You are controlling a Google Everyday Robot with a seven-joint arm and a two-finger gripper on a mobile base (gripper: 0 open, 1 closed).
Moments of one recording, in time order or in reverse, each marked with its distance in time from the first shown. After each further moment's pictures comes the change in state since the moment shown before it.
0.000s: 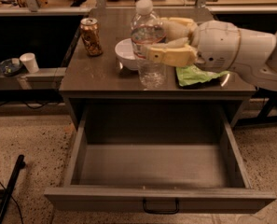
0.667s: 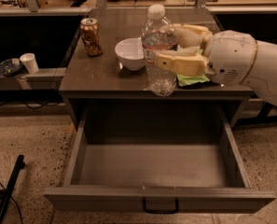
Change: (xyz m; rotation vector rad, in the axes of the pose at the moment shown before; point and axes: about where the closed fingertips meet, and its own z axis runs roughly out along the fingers) arm -0.004 0.015 -0.023 0.139 0.040 0.006
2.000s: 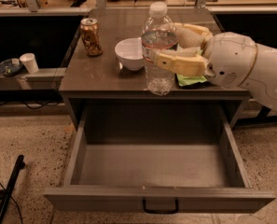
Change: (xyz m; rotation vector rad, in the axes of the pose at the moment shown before) arm -0.005 0.003 0.000 0.001 -0.060 -0.010
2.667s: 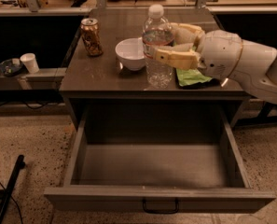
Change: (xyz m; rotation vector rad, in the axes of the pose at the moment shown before) arm 0.033 -0.041 0.010 0.006 0.021 0.013
